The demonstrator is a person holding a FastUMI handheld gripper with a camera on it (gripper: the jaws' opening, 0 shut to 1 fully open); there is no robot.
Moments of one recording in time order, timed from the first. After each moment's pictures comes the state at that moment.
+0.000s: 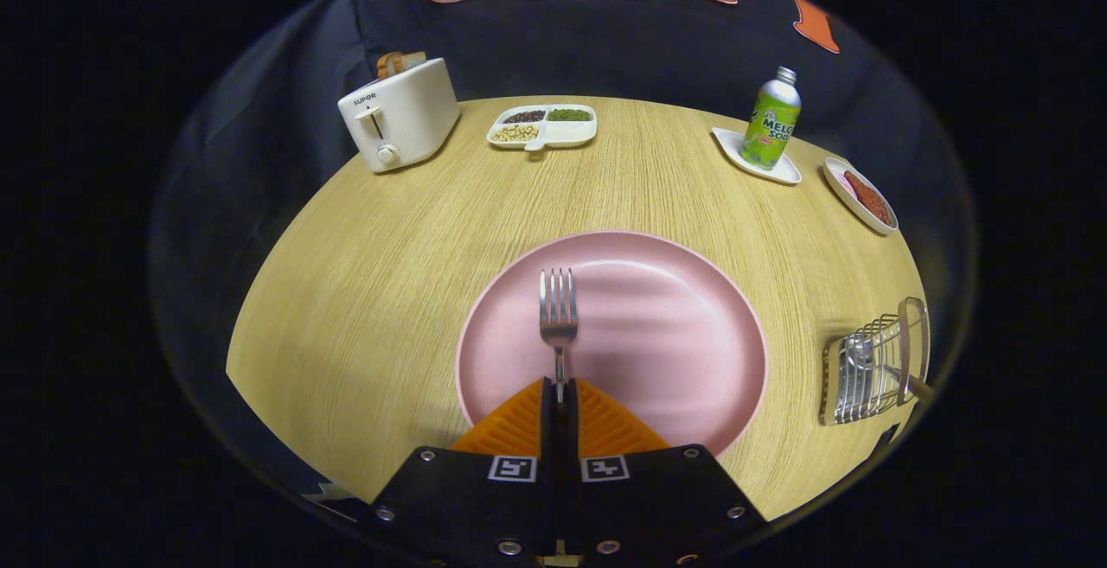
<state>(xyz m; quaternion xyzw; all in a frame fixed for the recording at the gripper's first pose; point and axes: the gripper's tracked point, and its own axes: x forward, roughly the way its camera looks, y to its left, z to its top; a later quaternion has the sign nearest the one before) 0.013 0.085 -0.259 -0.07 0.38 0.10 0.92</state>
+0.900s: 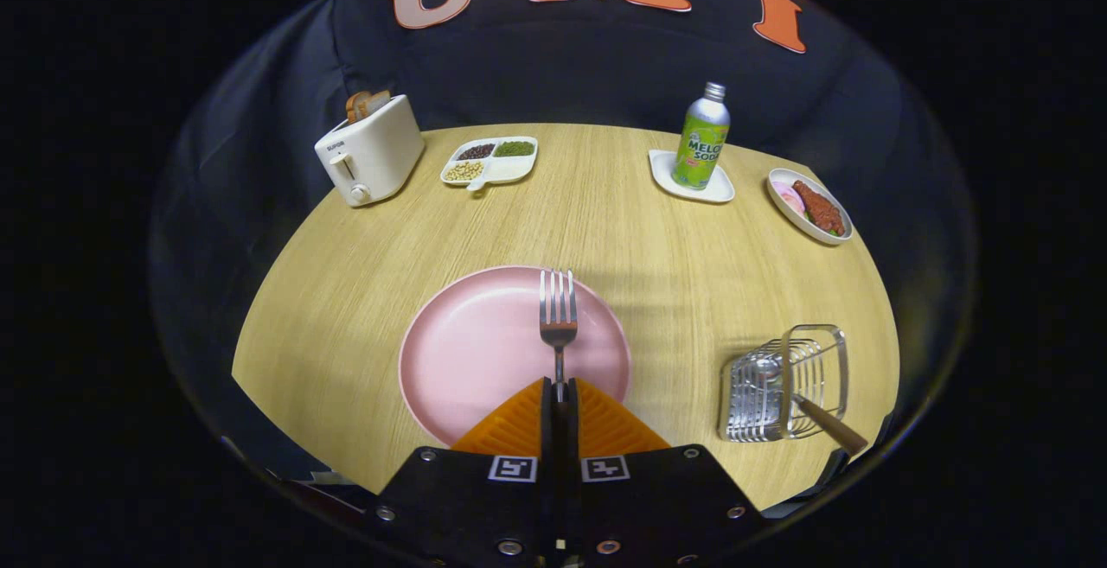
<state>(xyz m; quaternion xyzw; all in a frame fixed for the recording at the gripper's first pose) 0.012 -0.006 -0.199 -0.08 0.37 0.07 0.92</state>
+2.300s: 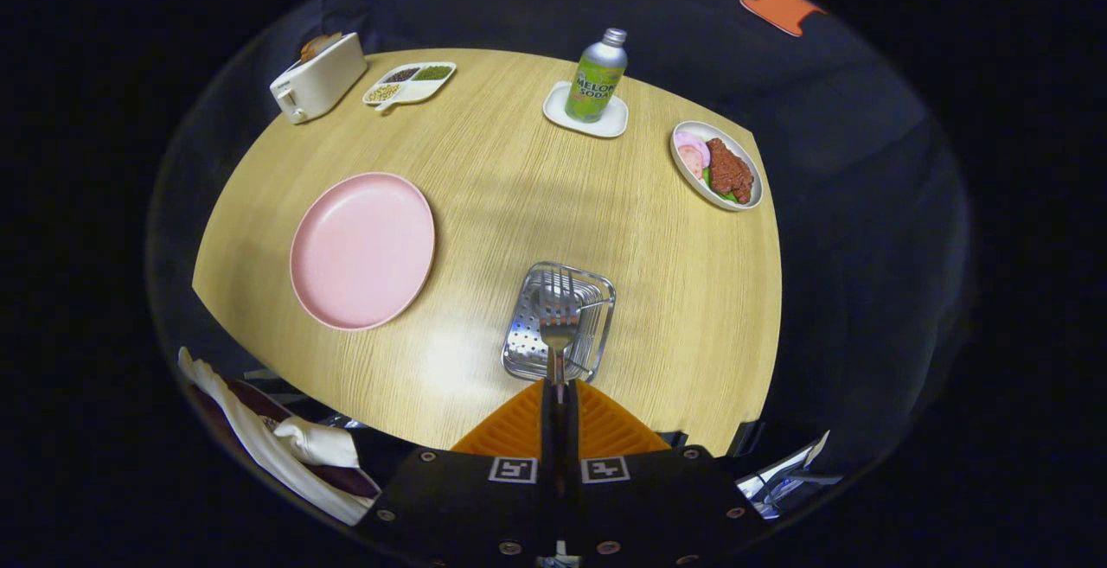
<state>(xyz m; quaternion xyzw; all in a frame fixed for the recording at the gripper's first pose) -0.029 -0.180 -0.150 -0.20 0.53 0.04 0.82</state>
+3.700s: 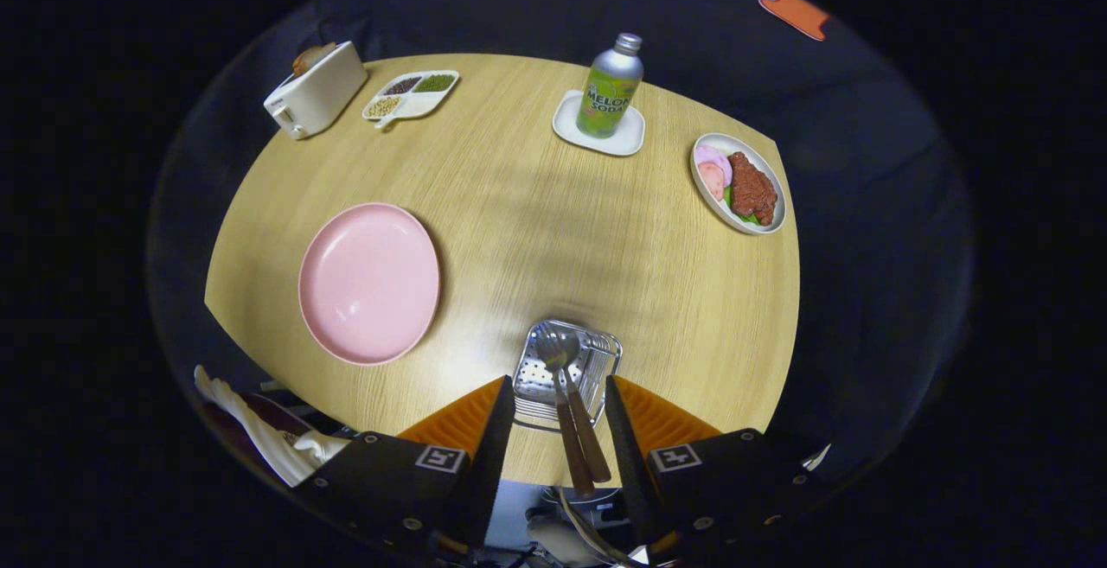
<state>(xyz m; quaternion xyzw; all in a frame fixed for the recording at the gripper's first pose) 0.022 -0.149 -0.133 -0.17 0.51 0.06 0.84</state>
